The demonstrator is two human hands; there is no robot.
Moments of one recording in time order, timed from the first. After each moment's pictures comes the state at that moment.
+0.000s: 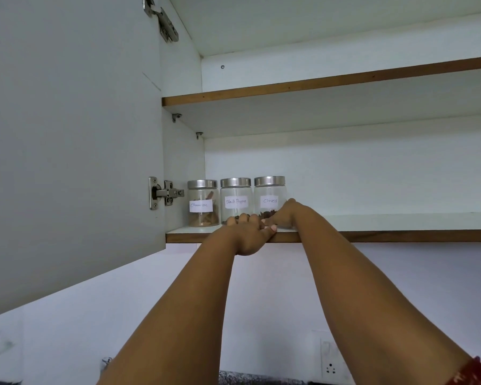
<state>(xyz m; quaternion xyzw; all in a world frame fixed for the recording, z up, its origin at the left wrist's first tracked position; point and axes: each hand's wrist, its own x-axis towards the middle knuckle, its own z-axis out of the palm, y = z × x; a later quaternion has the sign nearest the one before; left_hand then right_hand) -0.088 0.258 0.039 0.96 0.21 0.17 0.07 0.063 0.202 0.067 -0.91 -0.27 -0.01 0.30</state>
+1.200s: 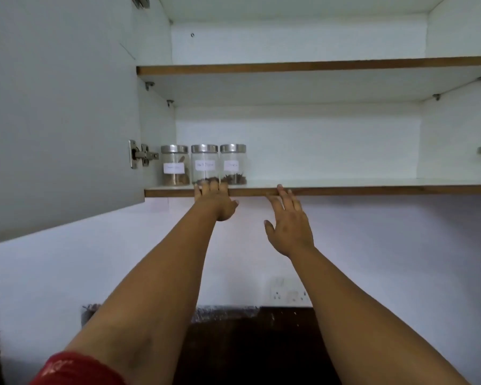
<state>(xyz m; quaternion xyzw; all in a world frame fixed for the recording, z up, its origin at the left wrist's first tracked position) -0.101 0.227 0.011 0.95 0.26 0.20 -0.03 -0.014 0.063 -0.071 -0.81 -0.36 -0.38 0.26</state>
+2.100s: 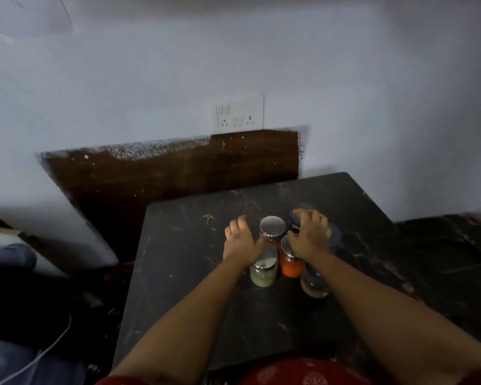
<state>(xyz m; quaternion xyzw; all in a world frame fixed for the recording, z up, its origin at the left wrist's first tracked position) -0.232 -0.039 -0.432 0.93 0.21 0.03 0.30 -0.159 -0.195 -0.432 -0.97 -0.11 -0.02 0.22</state>
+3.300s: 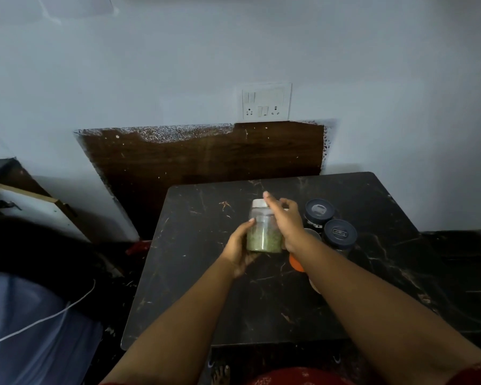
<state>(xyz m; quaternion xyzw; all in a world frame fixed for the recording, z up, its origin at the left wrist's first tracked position) -0.275 -0.031 -0.442 0.47 0.23 0.01 0.85 -0.178 -0.125 -0.410 -0.69 0.01 0.27 0.67</state>
